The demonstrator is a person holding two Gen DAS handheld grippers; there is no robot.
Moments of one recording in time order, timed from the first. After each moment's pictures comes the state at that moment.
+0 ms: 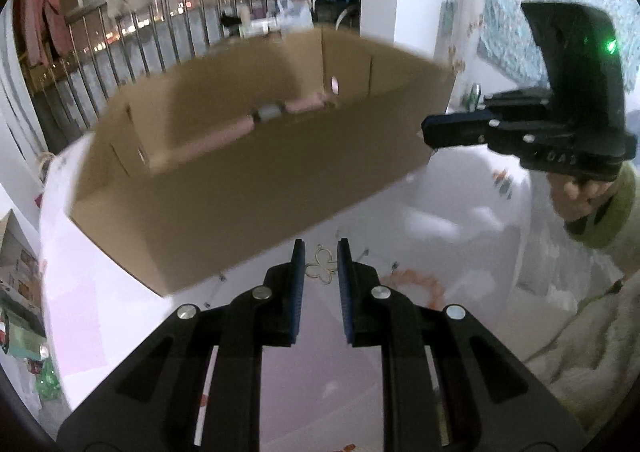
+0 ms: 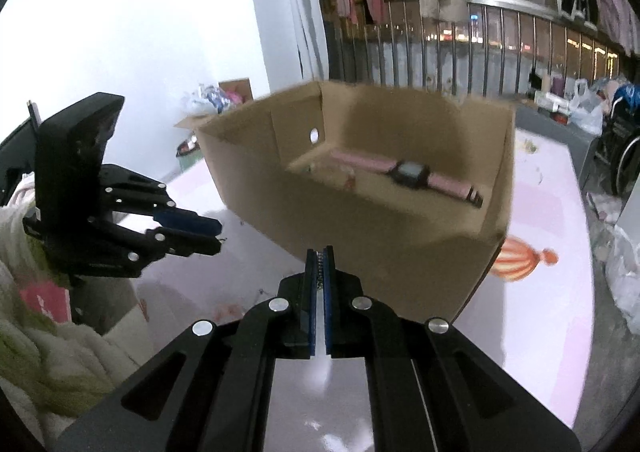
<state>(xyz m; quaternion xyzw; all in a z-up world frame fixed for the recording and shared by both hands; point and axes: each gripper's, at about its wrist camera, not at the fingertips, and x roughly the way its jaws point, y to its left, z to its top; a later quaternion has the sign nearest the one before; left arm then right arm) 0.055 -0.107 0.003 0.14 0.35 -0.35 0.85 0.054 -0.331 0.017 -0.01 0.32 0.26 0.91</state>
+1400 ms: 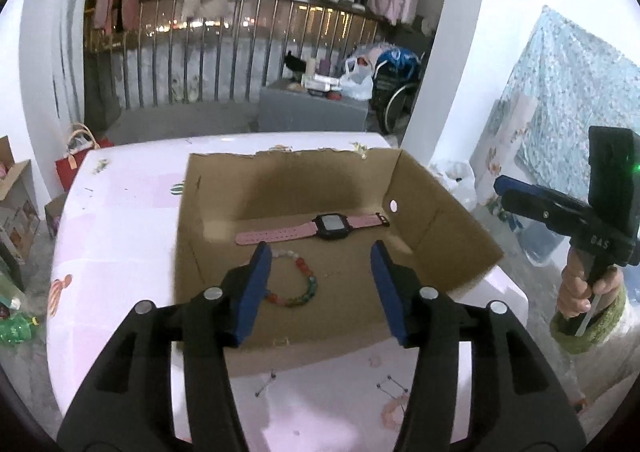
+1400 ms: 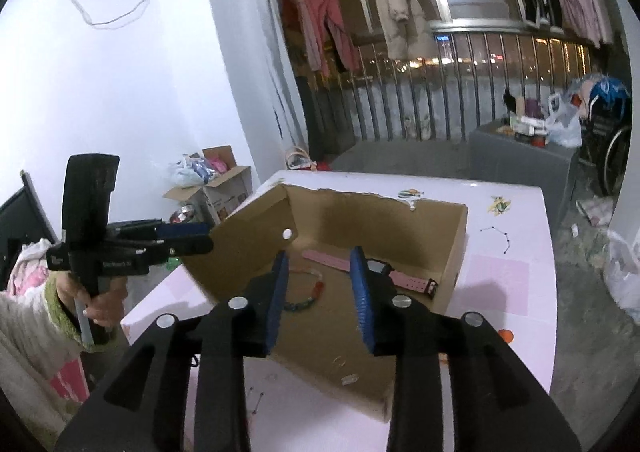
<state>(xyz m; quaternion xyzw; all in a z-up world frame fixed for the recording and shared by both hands) 0.124 -0.078 0.067 0.00 0.32 -0.28 0.90 0.090 -0.366 0.081 0.06 0.26 0.23 0.94</state>
